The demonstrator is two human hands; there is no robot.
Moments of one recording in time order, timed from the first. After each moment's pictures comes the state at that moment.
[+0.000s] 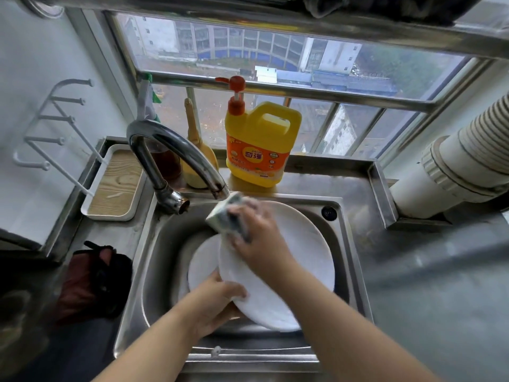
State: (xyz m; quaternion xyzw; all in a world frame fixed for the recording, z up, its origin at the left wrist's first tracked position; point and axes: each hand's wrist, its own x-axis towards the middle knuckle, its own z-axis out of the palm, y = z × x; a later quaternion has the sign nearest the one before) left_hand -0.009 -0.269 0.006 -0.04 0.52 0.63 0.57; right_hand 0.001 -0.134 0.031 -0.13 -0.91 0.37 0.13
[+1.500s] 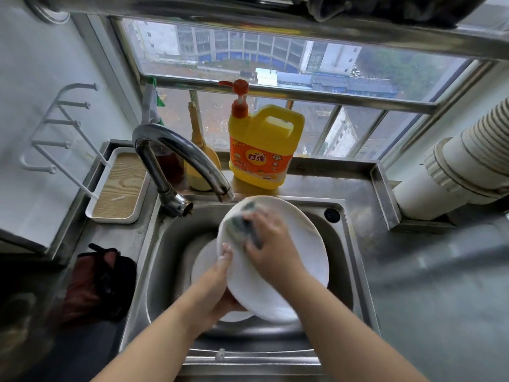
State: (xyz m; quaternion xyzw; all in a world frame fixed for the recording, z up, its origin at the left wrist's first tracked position) left_hand -0.023 -0.267 0.018 -0.06 0.51 0.66 0.55; right_hand 0.012 -0.127 0.020 -0.16 -0.92 0.34 0.11
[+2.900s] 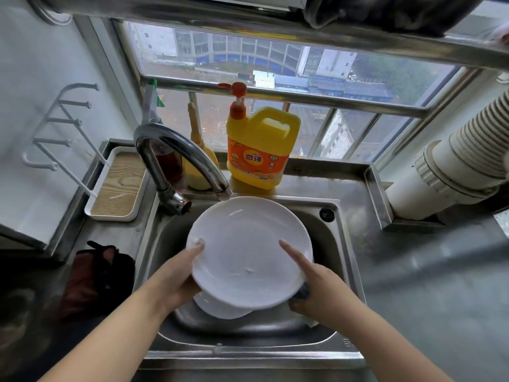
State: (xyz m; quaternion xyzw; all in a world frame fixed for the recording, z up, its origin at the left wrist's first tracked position) left_hand -0.061 -0.293 0.012 -0.14 0.52 0.66 0.52; right_hand 0.108 -0.089 0.033 -0.18 -0.92 0.30 -0.15
